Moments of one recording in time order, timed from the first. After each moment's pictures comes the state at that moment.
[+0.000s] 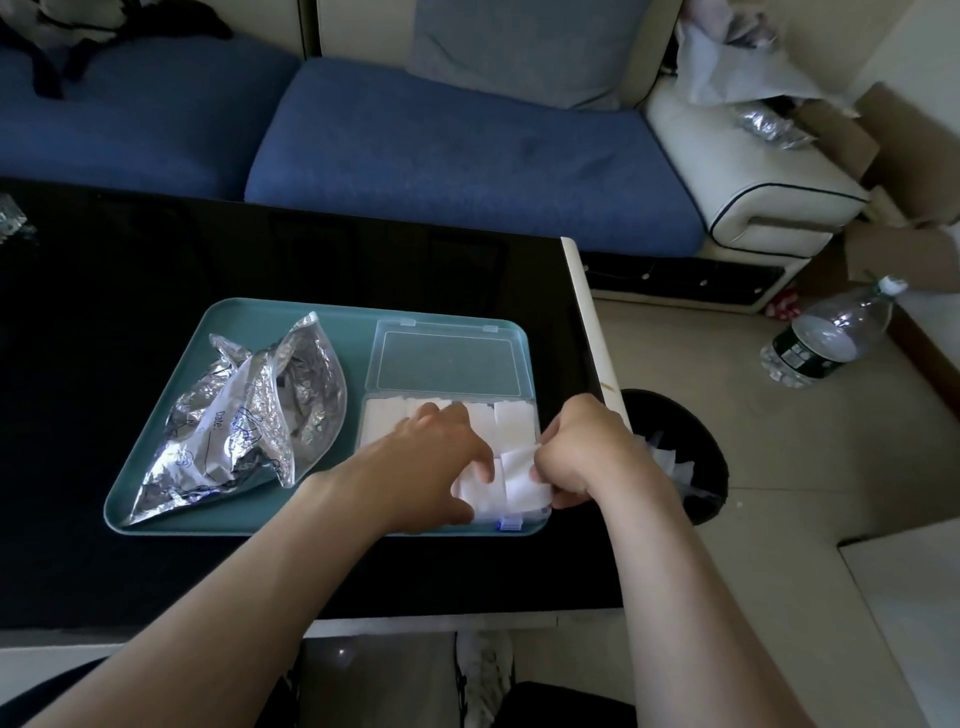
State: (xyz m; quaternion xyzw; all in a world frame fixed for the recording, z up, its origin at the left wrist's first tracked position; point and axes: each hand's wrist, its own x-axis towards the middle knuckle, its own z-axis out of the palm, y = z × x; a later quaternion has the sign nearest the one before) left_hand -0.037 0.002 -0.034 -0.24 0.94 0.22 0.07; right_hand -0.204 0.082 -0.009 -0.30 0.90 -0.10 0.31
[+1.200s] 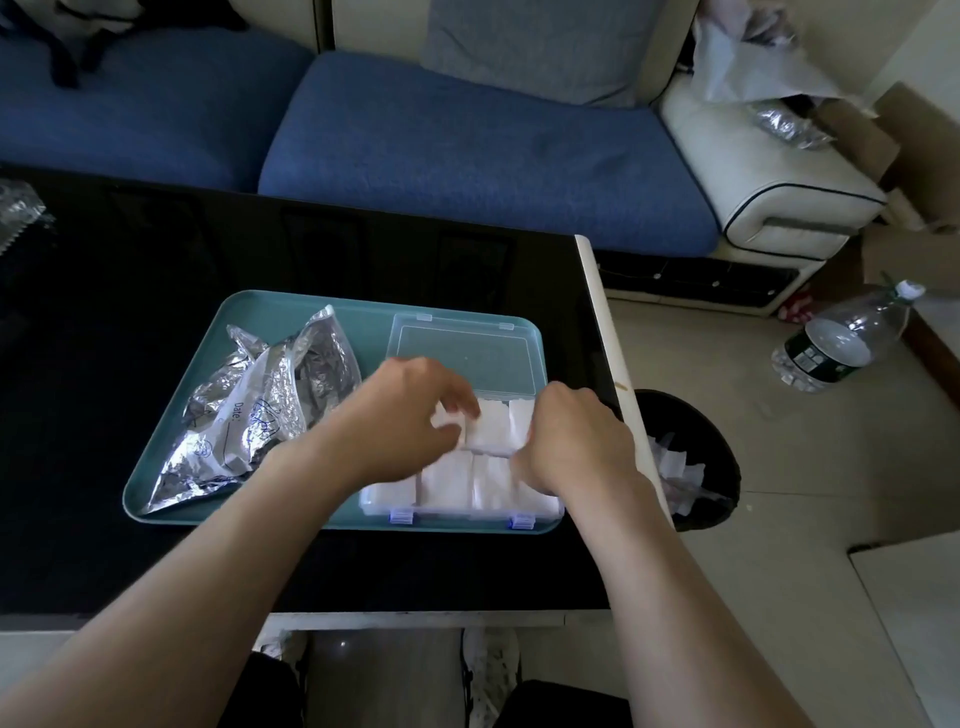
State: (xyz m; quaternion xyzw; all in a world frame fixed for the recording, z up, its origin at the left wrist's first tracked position) left_hand -0.020 -0.027 -0.017 -0.33 0.90 0.28 -0.06; right_hand -0.173 0.077 -0.001 -0.43 0.89 -0.01 0.16
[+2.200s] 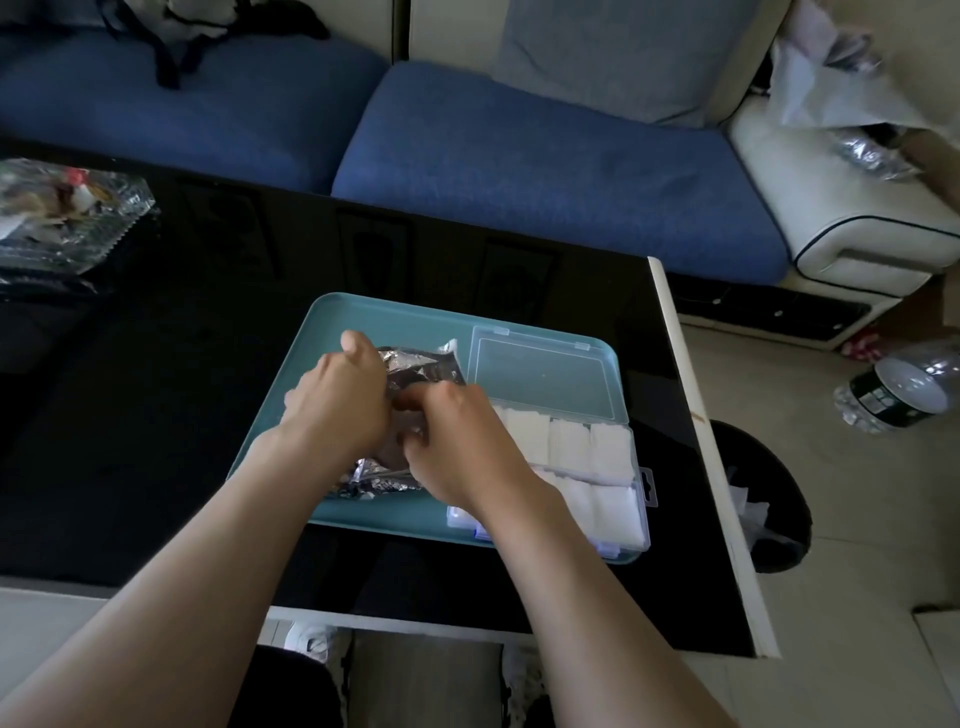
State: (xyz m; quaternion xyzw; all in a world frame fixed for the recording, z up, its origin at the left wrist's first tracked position) left_hand 0.063 -0.076 -0.021 -0.60 0.77 0.22 -0.05; right_hand -0.054 -0.009 -0.042 -0.65 0.69 -0.22 0.22
